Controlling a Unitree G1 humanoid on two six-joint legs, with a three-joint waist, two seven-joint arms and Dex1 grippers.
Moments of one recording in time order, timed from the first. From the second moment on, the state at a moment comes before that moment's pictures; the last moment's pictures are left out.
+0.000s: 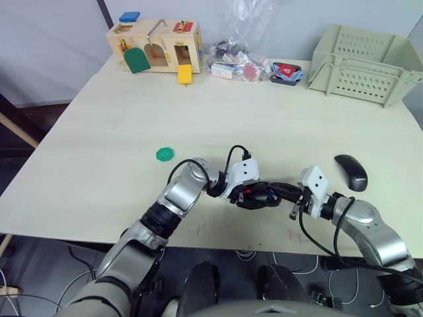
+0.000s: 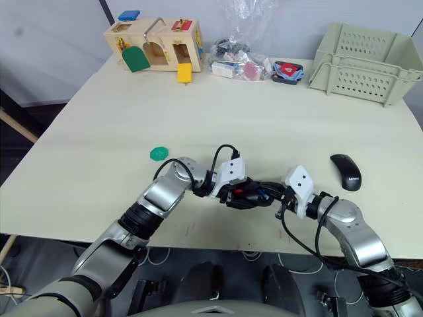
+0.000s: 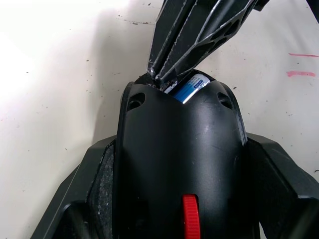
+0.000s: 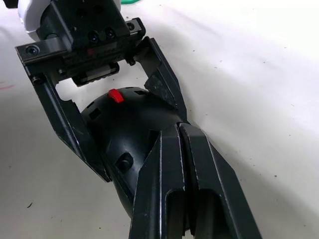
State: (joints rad) left arm -0.63 0.38 -0.51 0.12 -0.01 0.47 -1.15; right arm -0.06 -0.55 0.16 -0.28 0.34 0.33 0.71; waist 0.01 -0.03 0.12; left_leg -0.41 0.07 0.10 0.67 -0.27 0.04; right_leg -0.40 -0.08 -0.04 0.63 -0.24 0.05
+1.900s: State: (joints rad) left arm -0.61 0.39 -0.51 0.11 -0.01 0.46 -1.13; right arm 0.35 -0.61 -0.26 -0.21 0.56 -0.10 1.16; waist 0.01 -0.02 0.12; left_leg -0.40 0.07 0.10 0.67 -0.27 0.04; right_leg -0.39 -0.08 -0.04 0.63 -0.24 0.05
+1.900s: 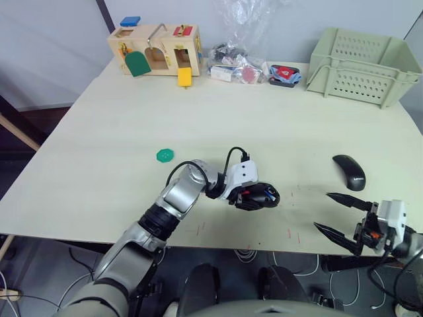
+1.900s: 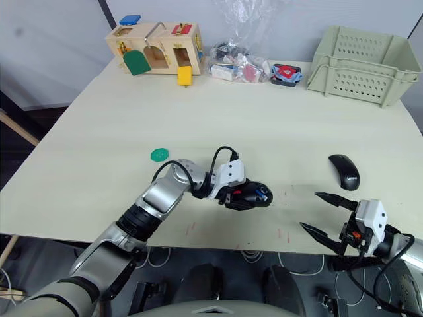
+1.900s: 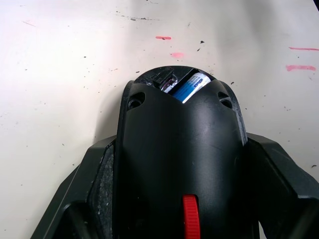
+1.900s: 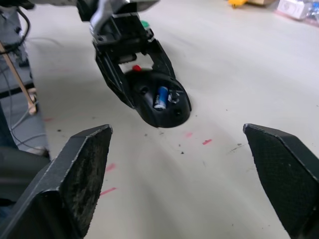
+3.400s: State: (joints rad) left arm -0.27 0.68 -0.08 -0.08 -0.41 0.18 -1.36; right arm 0.29 -0.54 -0.34 -0.13 0.62 -0.12 1.06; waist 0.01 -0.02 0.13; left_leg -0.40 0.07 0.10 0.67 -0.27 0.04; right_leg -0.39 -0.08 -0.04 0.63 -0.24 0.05
